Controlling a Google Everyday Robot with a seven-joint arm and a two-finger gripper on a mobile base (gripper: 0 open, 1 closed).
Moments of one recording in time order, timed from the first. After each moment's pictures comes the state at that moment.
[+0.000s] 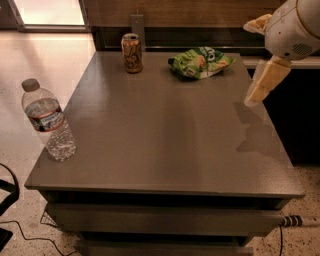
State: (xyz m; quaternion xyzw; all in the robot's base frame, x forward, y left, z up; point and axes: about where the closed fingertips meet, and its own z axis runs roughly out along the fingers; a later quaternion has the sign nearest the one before) arm 0.564 -0.201 0.978 -0.66 0.69 -0.05 0.30
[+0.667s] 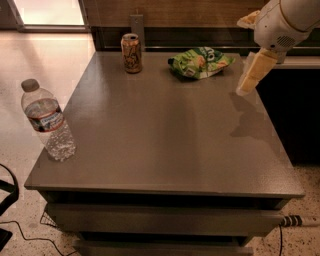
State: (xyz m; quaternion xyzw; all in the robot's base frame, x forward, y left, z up) arm 0.611 -0.200 0.971 -0.65 0.69 -0.05 0.30
